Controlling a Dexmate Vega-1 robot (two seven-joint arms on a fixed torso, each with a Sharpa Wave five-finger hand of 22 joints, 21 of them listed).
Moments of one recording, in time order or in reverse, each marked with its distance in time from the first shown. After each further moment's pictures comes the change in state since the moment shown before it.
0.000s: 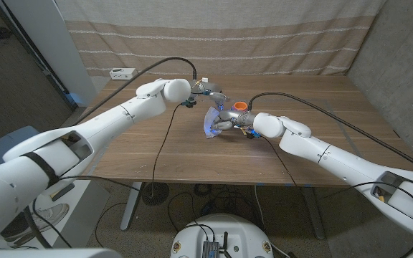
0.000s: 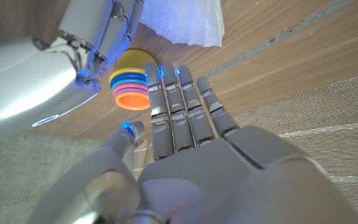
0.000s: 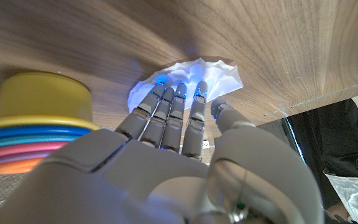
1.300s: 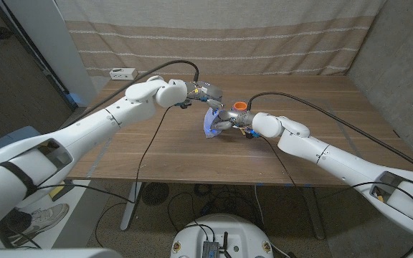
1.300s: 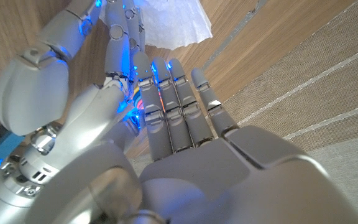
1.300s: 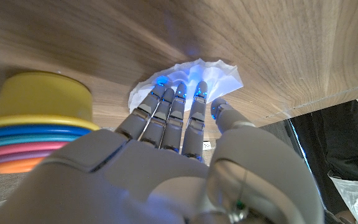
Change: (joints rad) left arm 0.066 0.136 -0.037 -0.224 0.275 -0.125 -0.035; left_hand 0.074 0.007 0.120 -0.117 0.050 0.140 -0.060 -0.050 -0.097 0.100 -0.062 -0.087 -0.100 0.084 -0.093 -0.094 -0.152 0.037 -0.036 0.123 -0.020; right arm 0.005 0.007 -0.013 -0.013 -0.010 -0.037 0.012; right_hand 0.000 0.000 0.000 0.000 0.000 0.000 0.000 0.000 0.000 -0.001 0.000 0.000 0.000 0.000 0.000 -0.006 -0.001 -0.003 -0.003 -0.007 0.000
